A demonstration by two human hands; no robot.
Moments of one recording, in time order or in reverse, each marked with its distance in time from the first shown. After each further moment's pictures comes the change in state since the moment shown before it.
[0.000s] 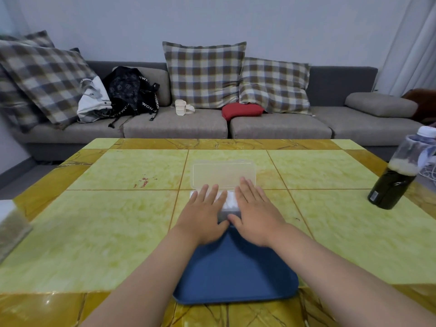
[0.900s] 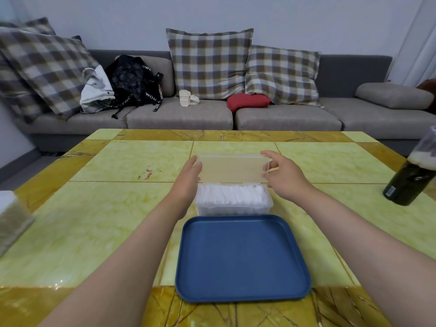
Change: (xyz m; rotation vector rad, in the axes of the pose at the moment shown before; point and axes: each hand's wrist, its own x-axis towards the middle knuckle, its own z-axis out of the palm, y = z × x) left_hand 0.023 -0.042 -0.024 -1.344 0.259 -0.424; right_hand 0.044 0.053 -0.032 0.845 0.312 0.278
